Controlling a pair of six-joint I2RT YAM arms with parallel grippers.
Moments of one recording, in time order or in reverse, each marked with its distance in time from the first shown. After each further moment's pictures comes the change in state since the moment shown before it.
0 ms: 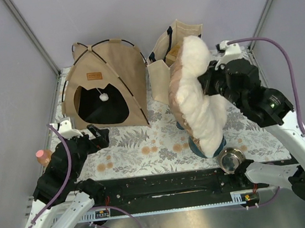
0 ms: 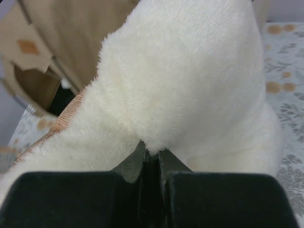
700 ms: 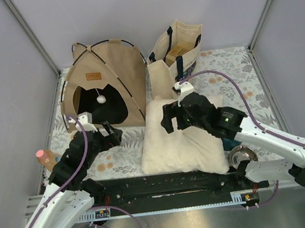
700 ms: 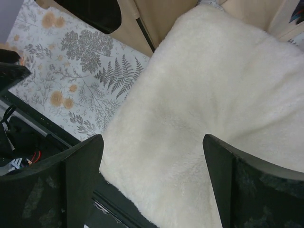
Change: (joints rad) left arm 0.000 0.115 -0.091 0.084 0.097 -0.081; right arm 0.350 0.108 -0.378 0.184 -0.092 0.118
